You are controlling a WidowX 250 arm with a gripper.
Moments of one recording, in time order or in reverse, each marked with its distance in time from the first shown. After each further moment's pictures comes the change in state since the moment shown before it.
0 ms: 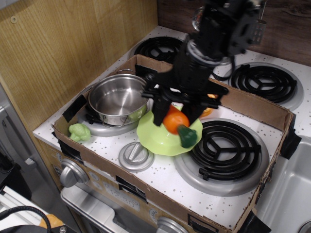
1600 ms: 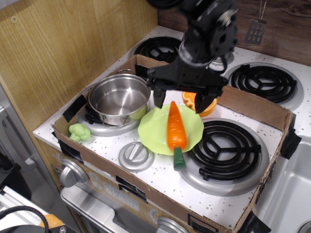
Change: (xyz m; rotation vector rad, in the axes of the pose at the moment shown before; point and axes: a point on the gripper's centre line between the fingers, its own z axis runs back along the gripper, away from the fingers) arm 0.038 -0.020 -0.005 -0.168 -0.212 -0.099
